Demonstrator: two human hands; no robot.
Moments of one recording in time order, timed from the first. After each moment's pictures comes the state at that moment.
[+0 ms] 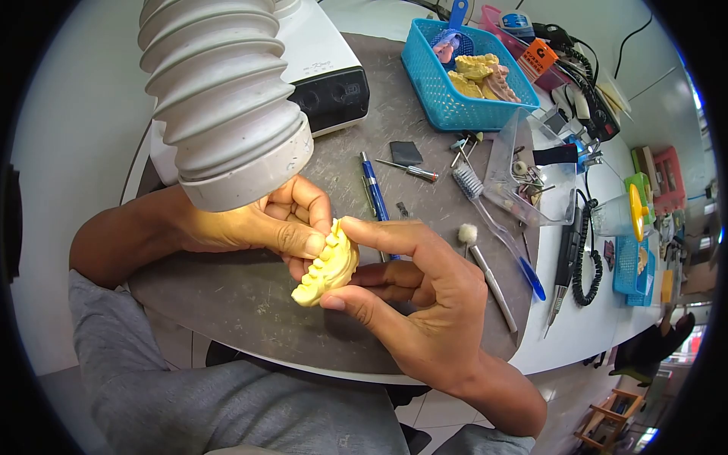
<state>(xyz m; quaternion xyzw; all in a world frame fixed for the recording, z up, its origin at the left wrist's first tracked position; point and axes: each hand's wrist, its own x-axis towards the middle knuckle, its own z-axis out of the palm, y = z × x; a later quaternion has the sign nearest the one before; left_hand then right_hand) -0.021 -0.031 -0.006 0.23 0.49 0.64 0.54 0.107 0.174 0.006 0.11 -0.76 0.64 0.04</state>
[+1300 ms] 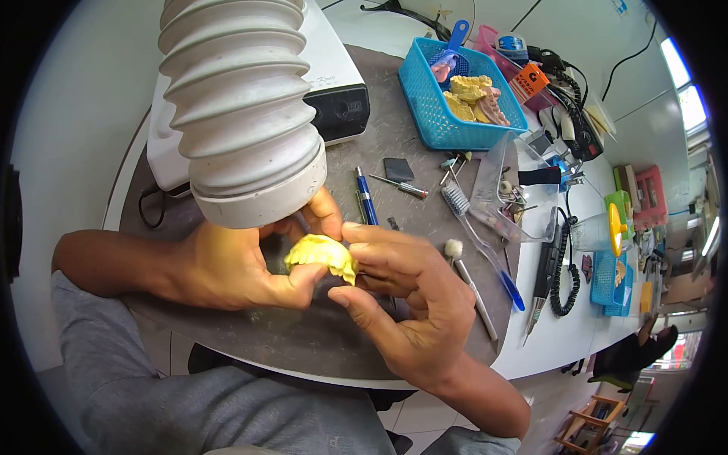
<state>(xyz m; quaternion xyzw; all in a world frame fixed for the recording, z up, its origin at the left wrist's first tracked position) 0.012 -0.021 -0.008 0.34 0.65 0.65 0.21 0.103 0.169 -0.007 0.15 -0.75 0.63 0.14</state>
